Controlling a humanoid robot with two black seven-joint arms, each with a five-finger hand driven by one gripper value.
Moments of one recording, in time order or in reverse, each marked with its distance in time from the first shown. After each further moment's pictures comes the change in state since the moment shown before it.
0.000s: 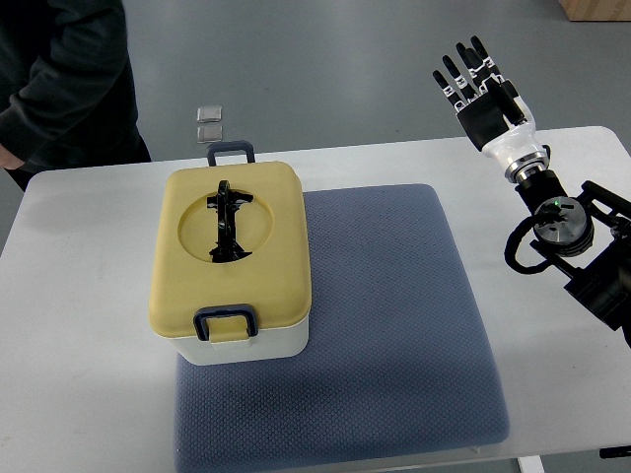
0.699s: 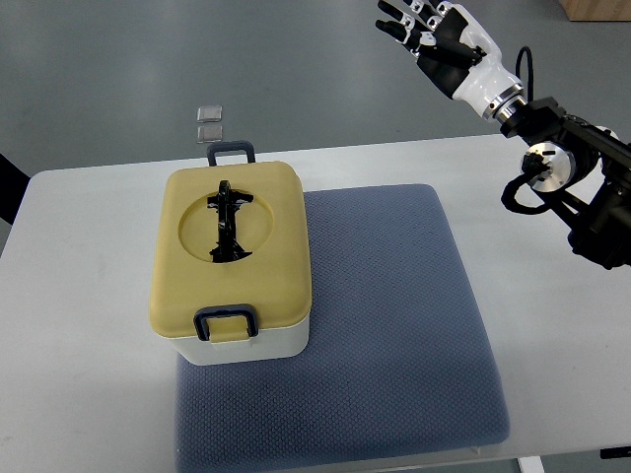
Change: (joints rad) left arm 0.000 0.000 0.000 -0.017 -0.002 -0.010 0.000; right arm 0.241 -0.008 -0.059 0.004 -0.662 -0.002 -0.015
